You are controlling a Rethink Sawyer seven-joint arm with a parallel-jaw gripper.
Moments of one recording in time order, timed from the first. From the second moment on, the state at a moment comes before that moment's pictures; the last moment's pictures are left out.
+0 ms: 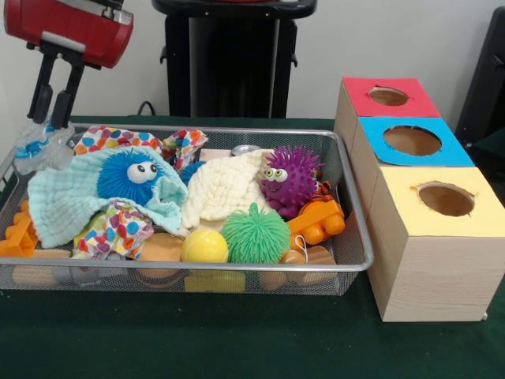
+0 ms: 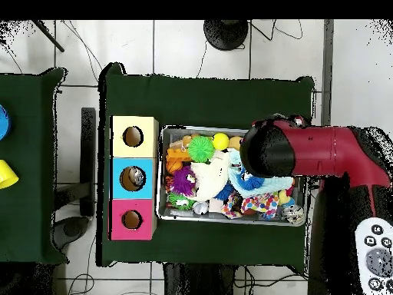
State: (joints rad) arm -0.53 -0.81 0.24 1.40 -0.66 0.64 1.60
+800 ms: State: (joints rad) arm -0.47 -0.79 0.14 1.41 -0.59 0.64 1.60
